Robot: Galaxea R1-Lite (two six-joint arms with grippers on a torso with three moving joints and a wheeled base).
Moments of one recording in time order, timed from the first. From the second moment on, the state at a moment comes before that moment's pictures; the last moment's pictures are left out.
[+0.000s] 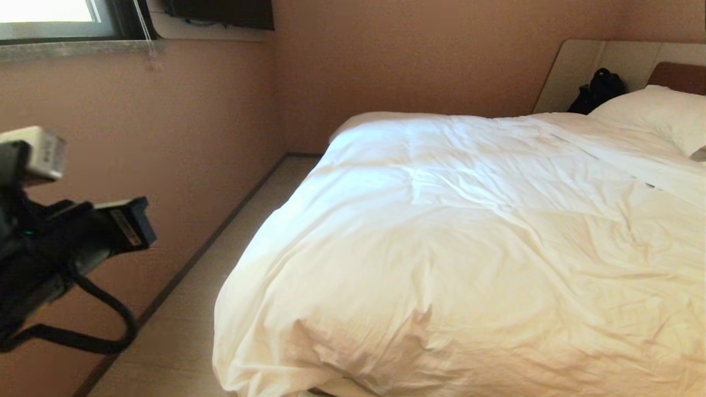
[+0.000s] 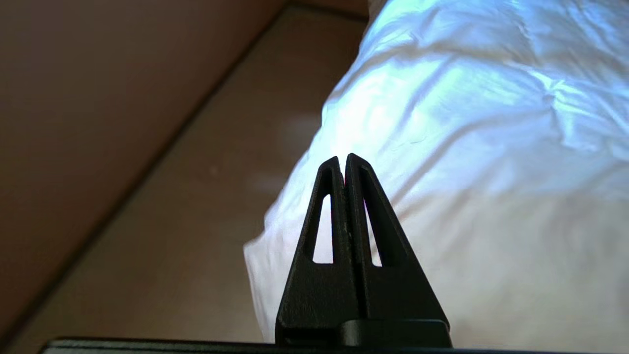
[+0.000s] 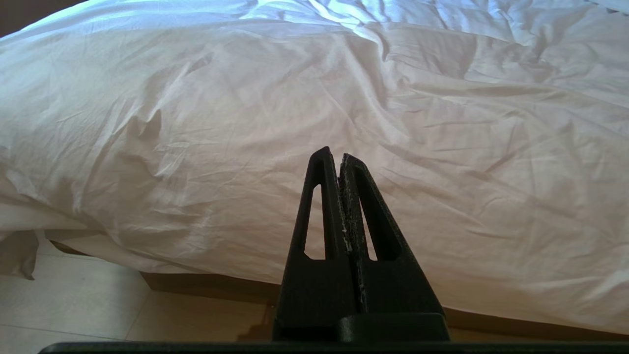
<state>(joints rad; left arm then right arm) -0.23 1.24 -0.62 -0.52 0.29 -0.19 0.00 0.00 0.00 0.00 0.01 -0.04</state>
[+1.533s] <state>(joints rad) 0.01 0.14 -0.45 0.34 0.28 -0.08 0.00 0.00 0.00 0.00 0.01 -0.04</state>
